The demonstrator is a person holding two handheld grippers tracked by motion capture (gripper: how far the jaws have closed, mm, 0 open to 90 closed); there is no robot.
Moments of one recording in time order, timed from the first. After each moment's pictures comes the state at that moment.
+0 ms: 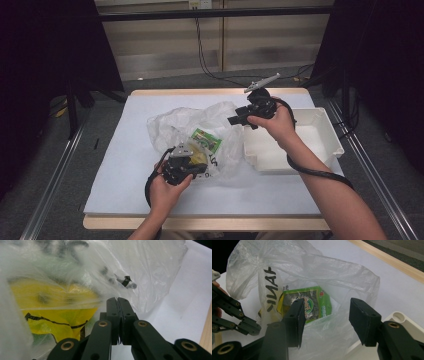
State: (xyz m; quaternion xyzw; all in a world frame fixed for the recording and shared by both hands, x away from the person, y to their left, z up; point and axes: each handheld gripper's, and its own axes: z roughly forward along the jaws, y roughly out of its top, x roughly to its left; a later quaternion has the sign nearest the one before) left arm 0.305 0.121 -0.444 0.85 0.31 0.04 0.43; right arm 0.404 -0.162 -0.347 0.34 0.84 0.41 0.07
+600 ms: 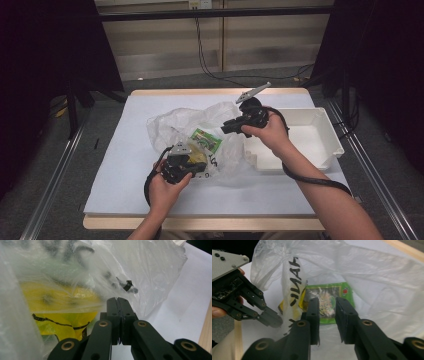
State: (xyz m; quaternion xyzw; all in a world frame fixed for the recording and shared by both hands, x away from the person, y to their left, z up) left arm 0.308 0.123 -0.442 0.84 0.31 0.04 0.43; right arm 0.387 -0.139 -0.361 0.30 0.85 0.43 0.03
